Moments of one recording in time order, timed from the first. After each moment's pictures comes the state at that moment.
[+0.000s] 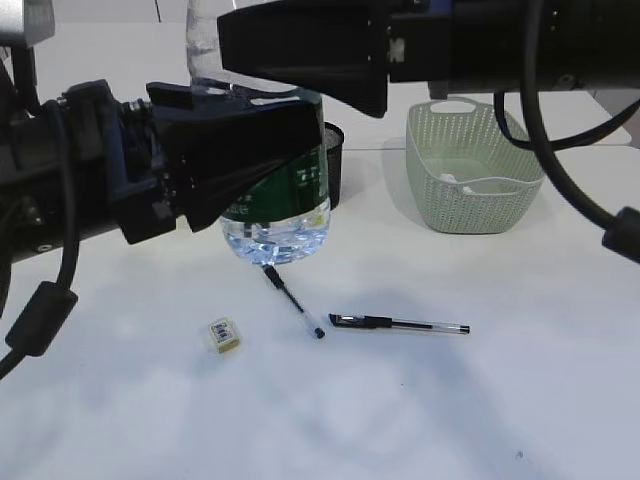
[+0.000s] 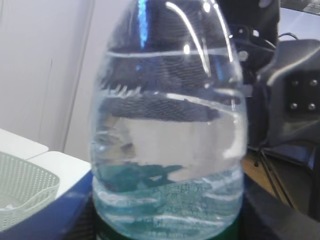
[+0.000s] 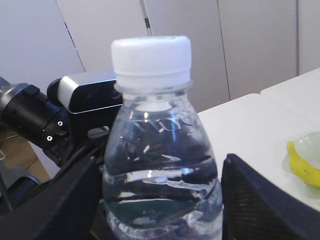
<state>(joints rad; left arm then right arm) -0.50 1.44 -0.60 0.78 -1.14 -0.84 0.42 1.40 -1.04 1.66 0.89 -1.66</state>
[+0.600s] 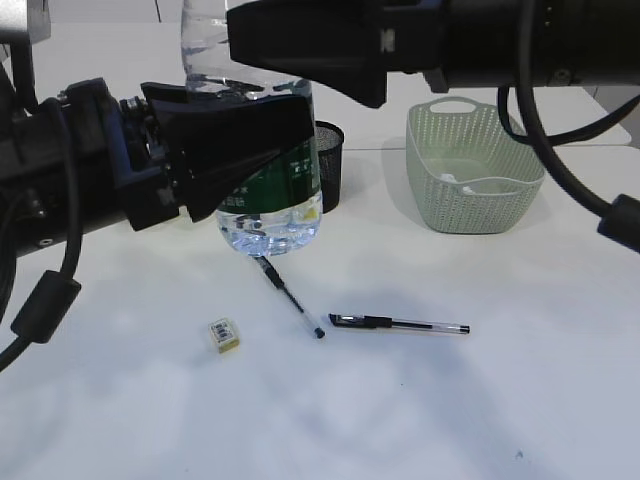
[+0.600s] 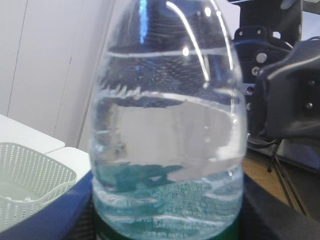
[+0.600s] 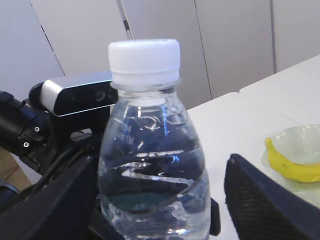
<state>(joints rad) -0.50 1.44 -0.60 0.74 -1.11 -0.84 0.42 1.40 -1.04 1.67 0.82 -1.65</state>
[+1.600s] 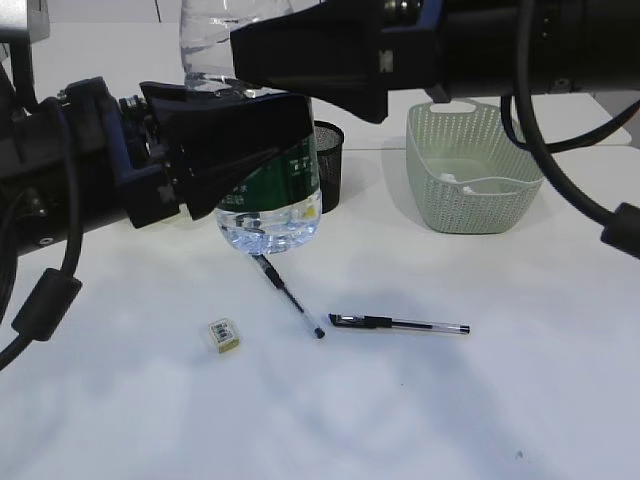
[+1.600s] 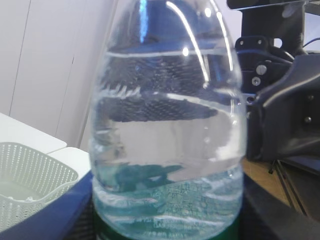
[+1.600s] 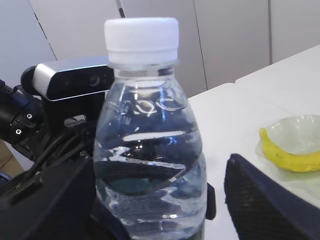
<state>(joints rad) -0.50 1.44 -0.60 0.74 -1.11 -0.84 0.42 1.40 -1.04 1.62 0.80 -1.62</state>
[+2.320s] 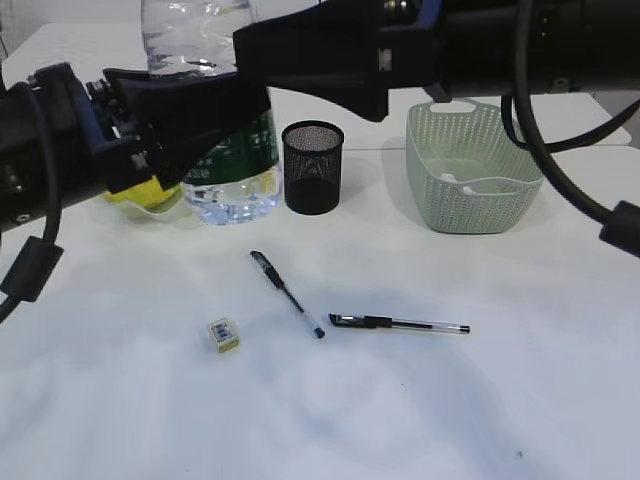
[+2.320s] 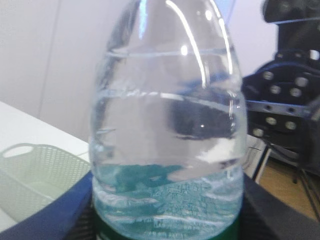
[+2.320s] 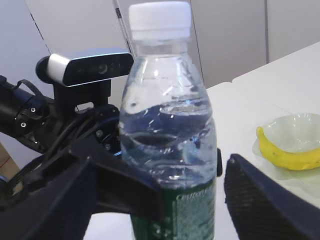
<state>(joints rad) -0.41 1.44 -0.60 0.74 -1.11 -0.84 0.42 1.40 -1.04 1.62 0.79 -1.62</state>
